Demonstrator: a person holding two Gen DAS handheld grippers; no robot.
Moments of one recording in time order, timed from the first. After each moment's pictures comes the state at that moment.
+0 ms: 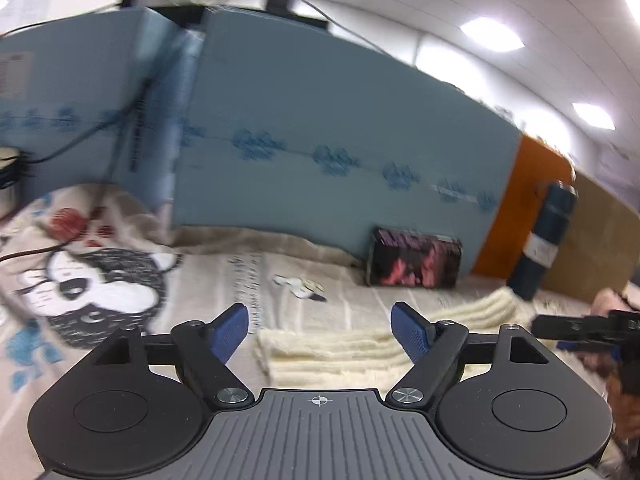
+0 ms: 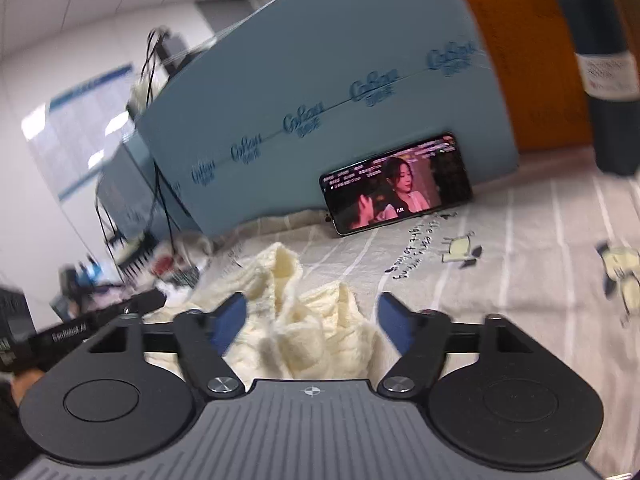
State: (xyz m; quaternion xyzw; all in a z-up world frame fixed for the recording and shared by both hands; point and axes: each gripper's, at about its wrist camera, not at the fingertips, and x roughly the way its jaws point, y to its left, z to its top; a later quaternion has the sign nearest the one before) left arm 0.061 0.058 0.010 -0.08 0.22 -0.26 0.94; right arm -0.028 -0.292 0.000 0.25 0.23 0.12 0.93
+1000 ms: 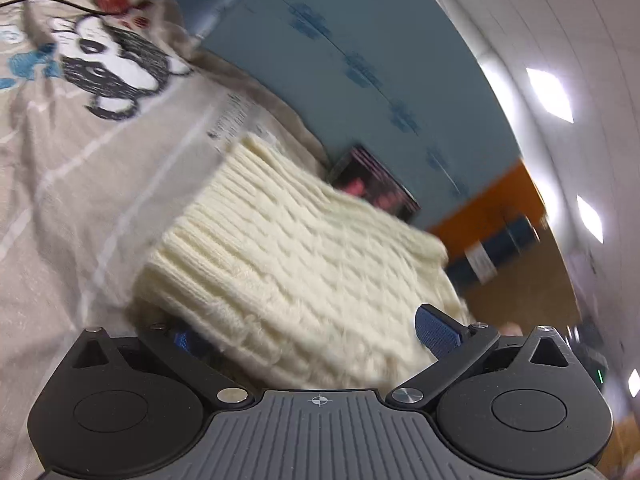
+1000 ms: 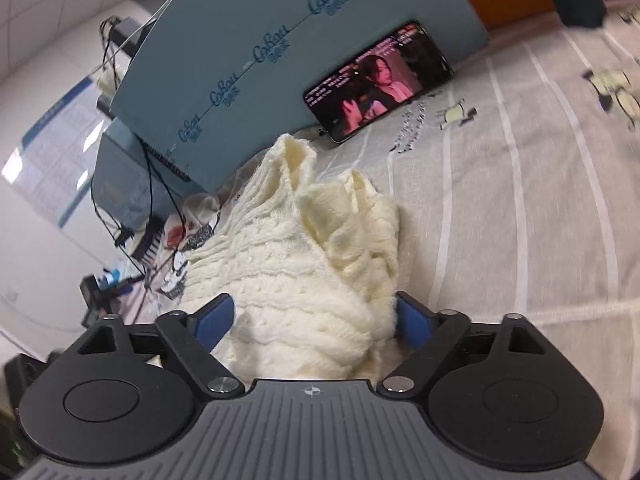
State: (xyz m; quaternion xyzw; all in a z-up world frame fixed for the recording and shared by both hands) left arm 0.029 0.064 -0.036 -0.30 0.36 -0.27 0.84; right arm -0.045 -0.262 -0.026 0.35 0.32 0.10 0.87
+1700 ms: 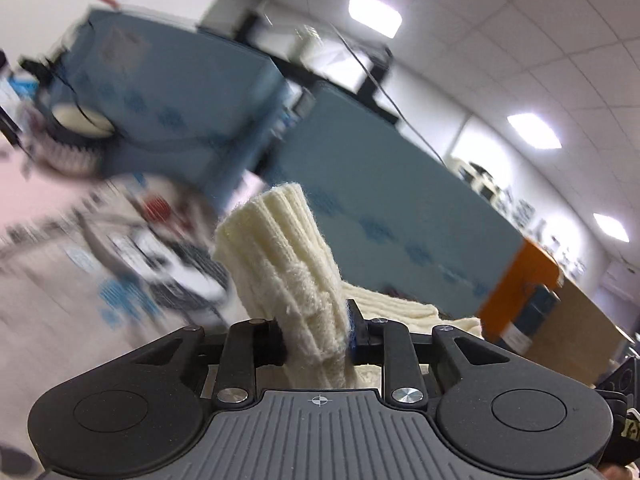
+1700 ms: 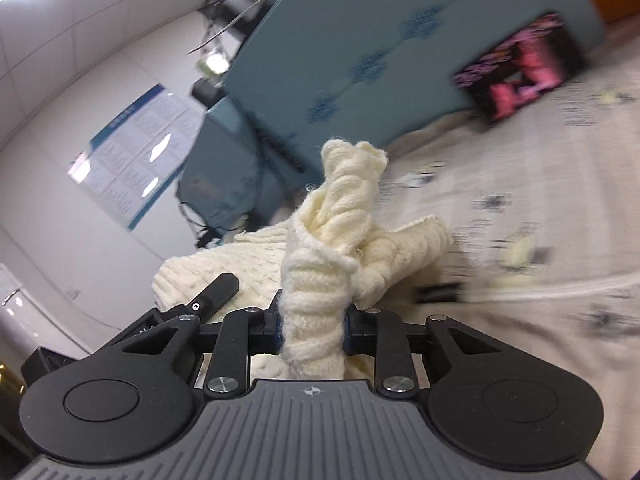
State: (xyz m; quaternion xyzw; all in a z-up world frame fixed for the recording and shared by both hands) left arm 0.008 0.159 0.029 -0.22 0.18 -0.21 0.94; right arm -0.024 -0.141 0.013 0.36 0.25 0.21 0.87
